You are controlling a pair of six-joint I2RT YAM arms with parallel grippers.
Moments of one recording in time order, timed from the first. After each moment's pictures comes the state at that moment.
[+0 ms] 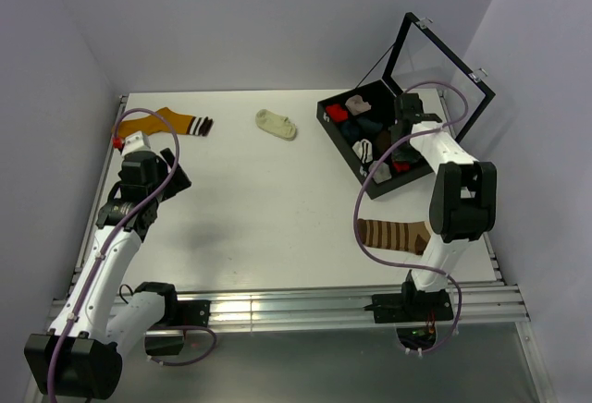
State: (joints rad) left arm -0.11 0.90 0.79 -0.50 -0.23 -0.49; right arm 0.01 1.79 1.36 -0.69 0.24 0.03
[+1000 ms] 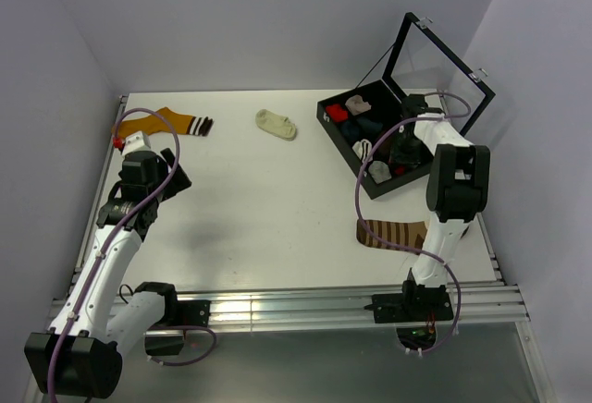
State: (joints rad) left arm -0.11 0.90 0.79 -0.50 -0.23 -0.49; right arm -0.07 1.99 1.49 -0.82 0.05 0.15
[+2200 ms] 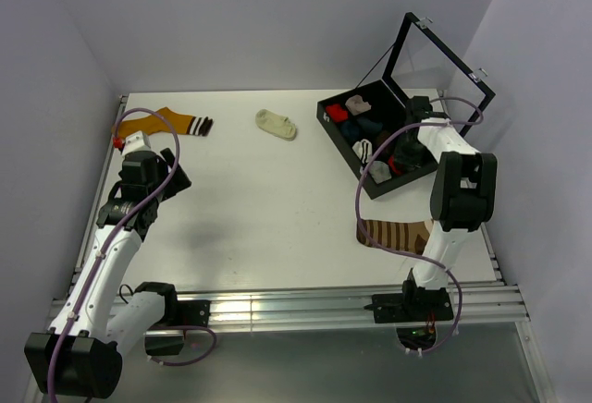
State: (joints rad) left arm -0.11 0.90 0.79 -0.49 -0.23 -0.49; right arm -0.08 1.89 1.41 -0.78 0.08 0.35
